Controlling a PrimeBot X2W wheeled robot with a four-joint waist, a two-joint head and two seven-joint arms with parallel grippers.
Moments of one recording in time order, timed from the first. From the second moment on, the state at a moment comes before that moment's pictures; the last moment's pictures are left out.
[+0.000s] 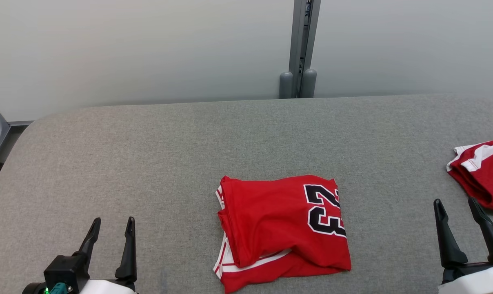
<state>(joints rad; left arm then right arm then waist) 0.10 0.25 -0.20 0.04 -0.37 0.16 -0.15 0.12 -0.16 -0.05 -0.06 0.27 0.13 -0.11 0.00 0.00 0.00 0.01</state>
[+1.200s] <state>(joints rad) -0.01 0.24 -0.23 0.04 -0.37 0.16 -0.19 0.02 -0.17 -0.02 0.06 0.29 0.13 -0.08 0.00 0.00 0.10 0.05</state>
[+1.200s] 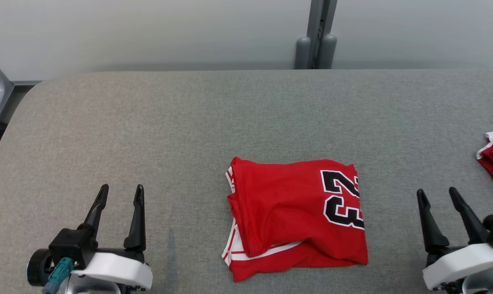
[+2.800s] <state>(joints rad) -0.15 0.26 -0.29 0.01 -0.31 0.14 -0.20 -0.30 -0.50 0.30 0.31 0.48 0.13 -0.02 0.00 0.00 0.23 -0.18</state>
